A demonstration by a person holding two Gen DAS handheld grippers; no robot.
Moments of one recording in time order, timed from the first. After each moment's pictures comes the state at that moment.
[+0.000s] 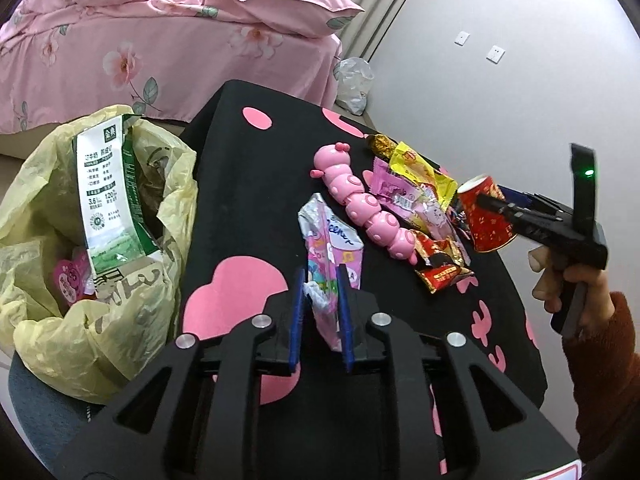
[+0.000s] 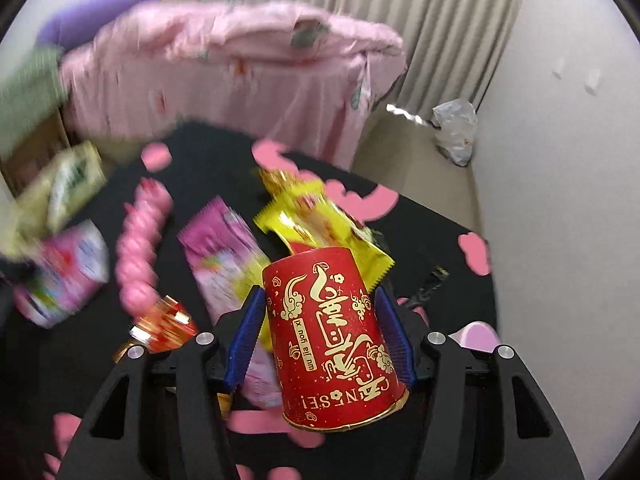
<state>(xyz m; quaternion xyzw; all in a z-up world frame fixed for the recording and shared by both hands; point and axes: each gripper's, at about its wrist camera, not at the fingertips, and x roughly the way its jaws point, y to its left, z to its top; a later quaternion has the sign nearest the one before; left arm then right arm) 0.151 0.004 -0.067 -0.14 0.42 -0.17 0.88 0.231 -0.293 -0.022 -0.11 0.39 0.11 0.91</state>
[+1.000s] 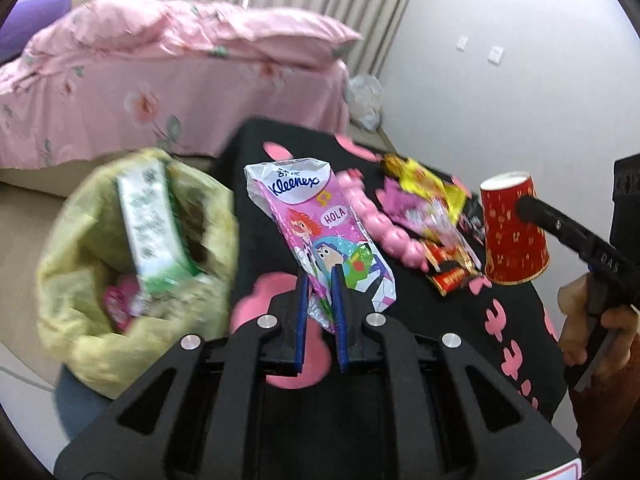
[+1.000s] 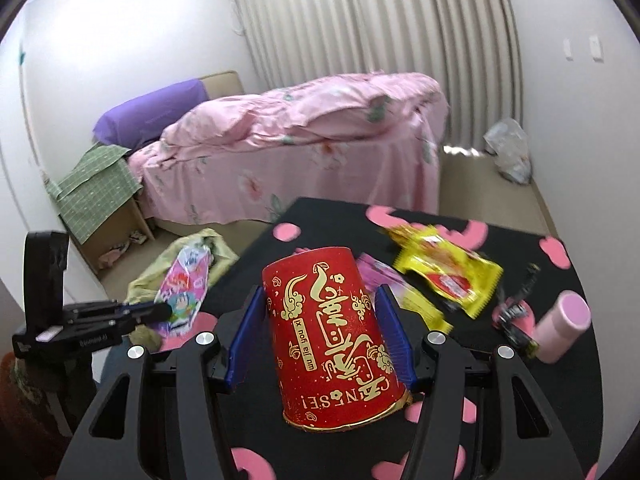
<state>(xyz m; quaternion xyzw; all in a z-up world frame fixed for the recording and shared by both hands) 0.125 0.018 -0.034 -0.09 0.37 -0.13 0.91 0.153 -0.244 0.011 0.02 0.30 0.23 0.93</state>
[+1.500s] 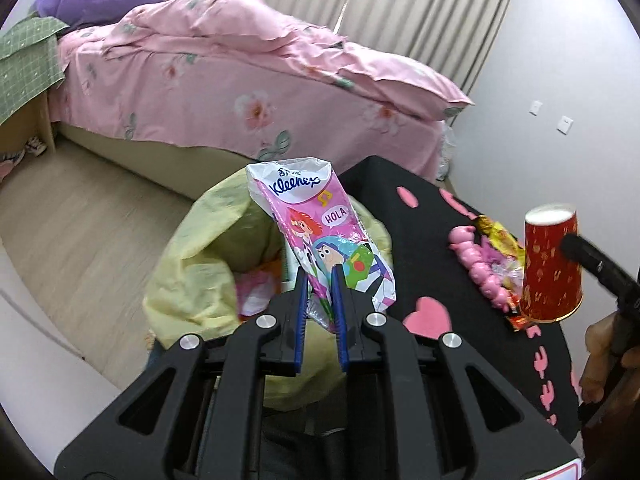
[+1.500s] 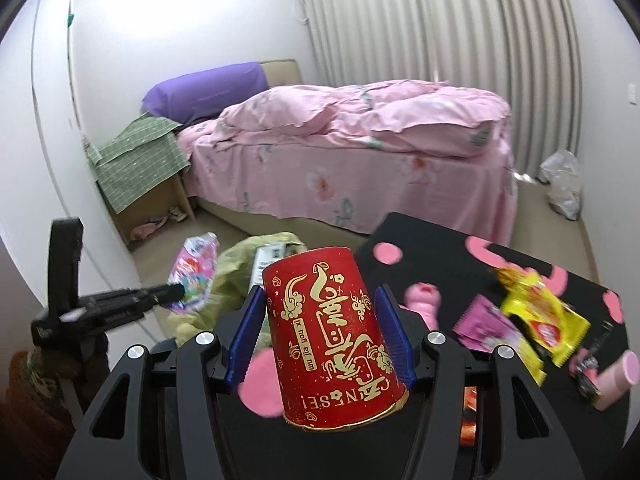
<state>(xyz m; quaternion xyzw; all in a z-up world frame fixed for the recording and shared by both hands) 0.099 0.136 -0.039 -0.16 0.35 0.00 0.92 0.157 -0.125 0.025 -0.03 0.30 0.31 0.90</state>
